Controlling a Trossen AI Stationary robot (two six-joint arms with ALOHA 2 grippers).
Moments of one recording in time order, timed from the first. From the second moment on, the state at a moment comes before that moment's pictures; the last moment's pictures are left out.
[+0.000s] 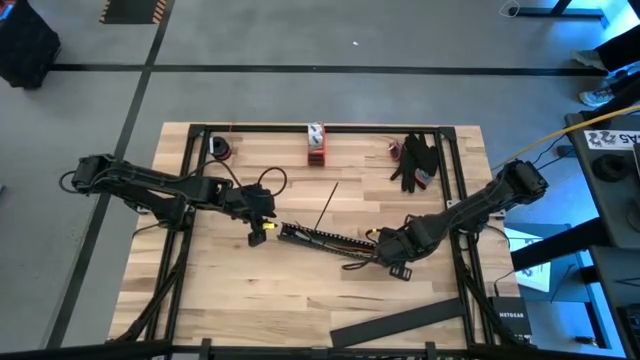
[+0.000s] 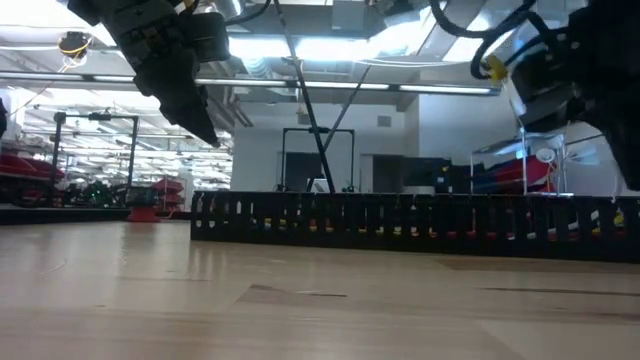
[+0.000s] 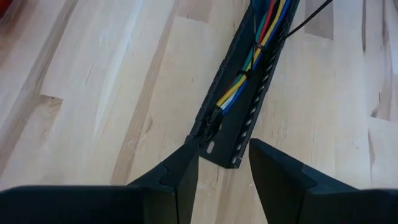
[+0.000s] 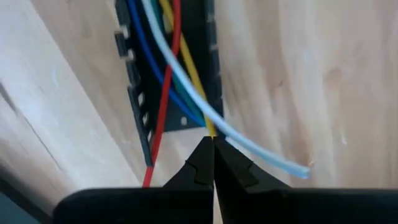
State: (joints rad) left arm -0.07 1.18 0.73 -0.41 -0.07 -0.28; right arm 0.45 1.52 0.97 -1.06 -0.01 0.81
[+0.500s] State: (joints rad) left arm -0.07 1.18 0.73 -0.41 -0.07 -0.28; right arm 0.45 1.52 1.02 -1.11 -0.08 0.83
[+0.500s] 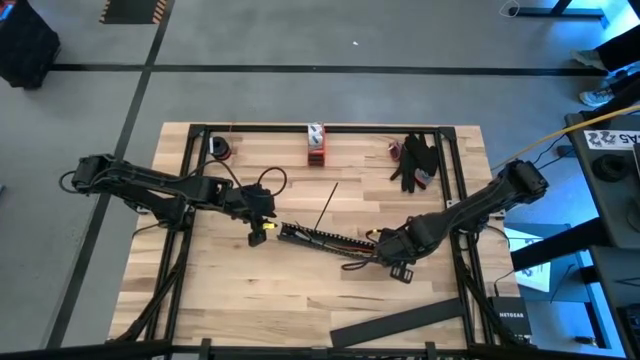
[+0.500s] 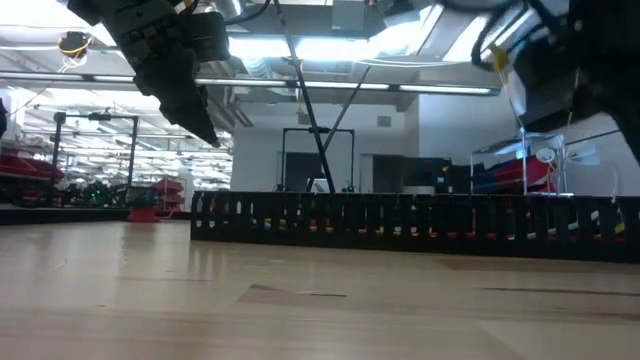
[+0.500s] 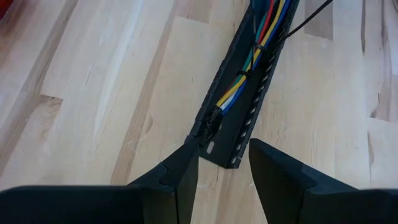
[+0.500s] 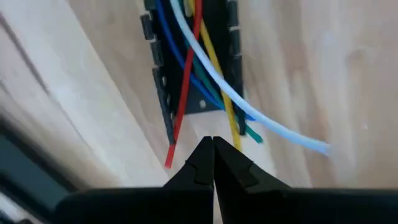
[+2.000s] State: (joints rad) left arm -0.09 1.19 0.76 -0.30 -0.06 -0.20; right arm 0.68 1.43 0.98 -0.89 0.27 1.12
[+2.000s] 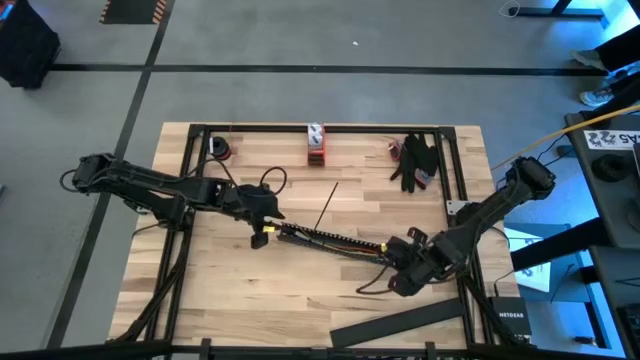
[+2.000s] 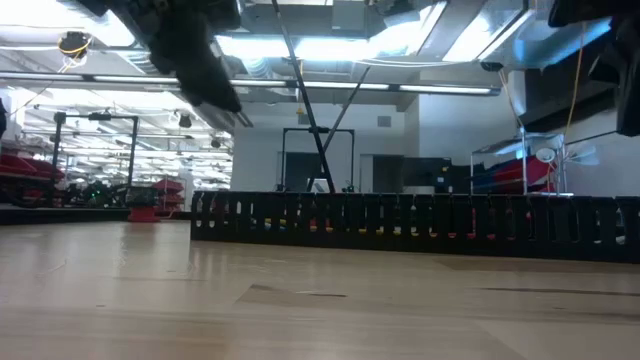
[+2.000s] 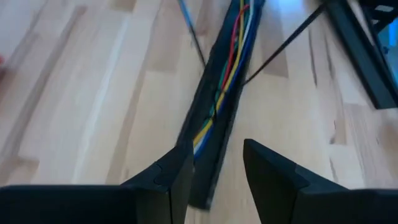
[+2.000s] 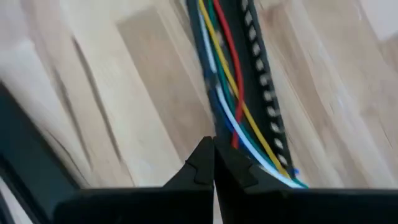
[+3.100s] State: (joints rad) left arm -0.15 1.49 0.80 -0.59 -0.08 0.07; right arm 0.69 1.46 0.98 -0.77 0.24 1.11
